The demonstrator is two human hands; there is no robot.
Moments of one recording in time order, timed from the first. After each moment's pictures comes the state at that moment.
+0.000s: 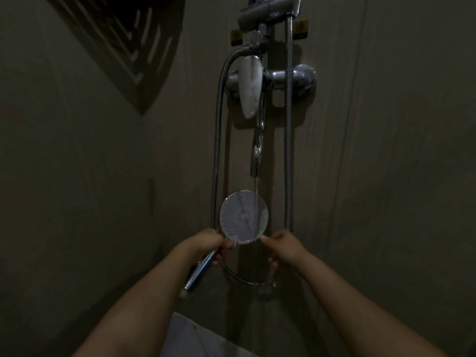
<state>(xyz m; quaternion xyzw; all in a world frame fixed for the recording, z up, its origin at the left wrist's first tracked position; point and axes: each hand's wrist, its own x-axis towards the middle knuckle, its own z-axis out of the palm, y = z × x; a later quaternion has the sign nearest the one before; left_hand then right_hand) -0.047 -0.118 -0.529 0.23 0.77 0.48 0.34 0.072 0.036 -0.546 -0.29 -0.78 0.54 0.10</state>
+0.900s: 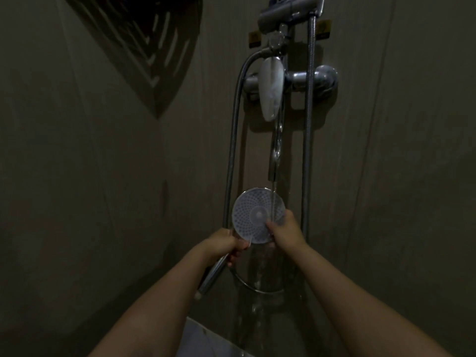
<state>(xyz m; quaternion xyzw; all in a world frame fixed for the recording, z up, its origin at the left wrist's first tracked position) -0.051 -0.122 -0.524 0.28 0.75 0.50 0.33 0.029 0.021 -0.527 -0.21 -0.72 0.61 0.27</state>
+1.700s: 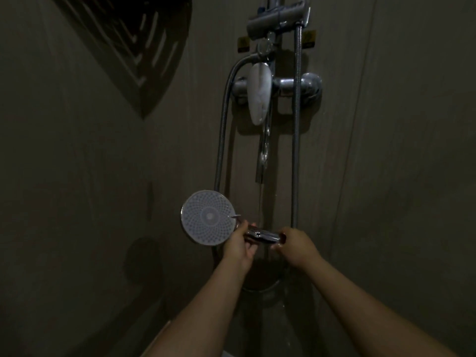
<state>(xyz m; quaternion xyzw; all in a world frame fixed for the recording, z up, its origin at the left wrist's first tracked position) -0.013 -0.059 -0.538 -0.01 0.34 0.87 0.36 0.078 0.039 -0.522 -0.30 -0.91 0.25 0.14</state>
